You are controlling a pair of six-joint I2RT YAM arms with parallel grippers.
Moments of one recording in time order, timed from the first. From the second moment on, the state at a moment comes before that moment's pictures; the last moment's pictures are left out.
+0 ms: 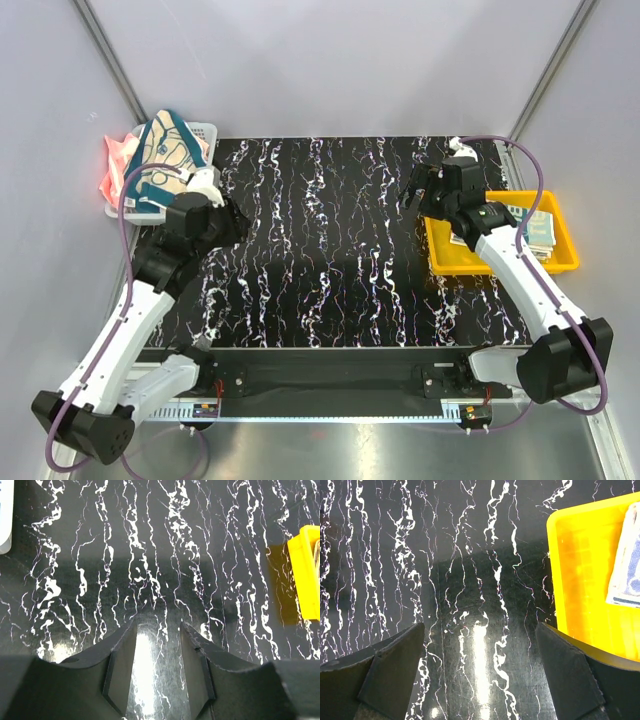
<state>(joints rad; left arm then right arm) -0.36 0.91 1.00 -0.58 -0.08 -0.39 0.28 1.28 1.16 -0.48 0.09 0.48</state>
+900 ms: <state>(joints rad) 0.06 1.70 1.34 -0.50 -0.57 -0.73 0.28 1.27 1.13 -0.46 -0.11 0.50</state>
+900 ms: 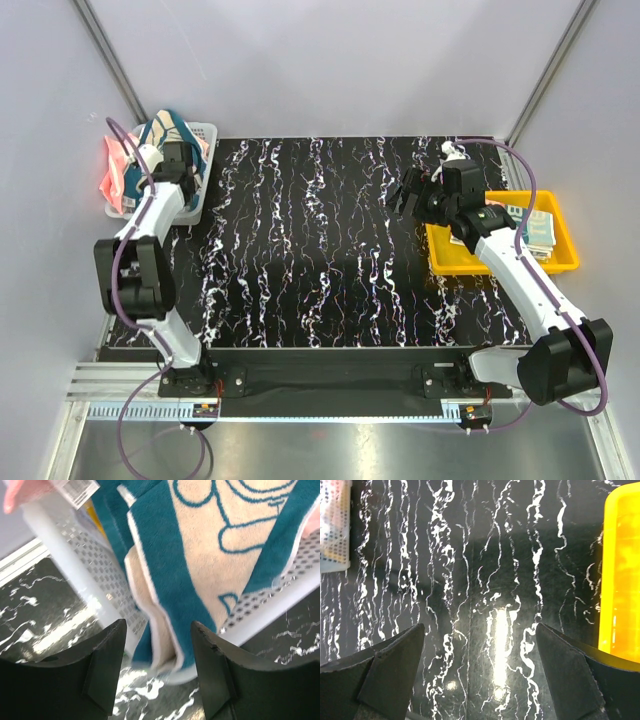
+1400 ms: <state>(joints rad) 0.07 1.77 1.39 -0.43 -0.43 -0.72 0.28 1.27 1.13 -0.43 -0.14 0.50</state>
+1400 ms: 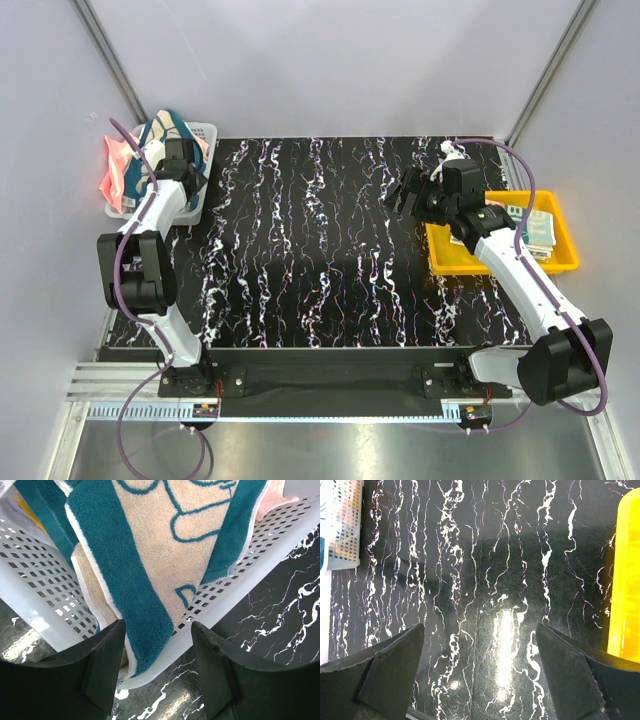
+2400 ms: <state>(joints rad) 0.06 1.75 1.35 -0.44 -0.38 -0.72 0.28 1.27 1.13 -0.43 -0.14 0.50</state>
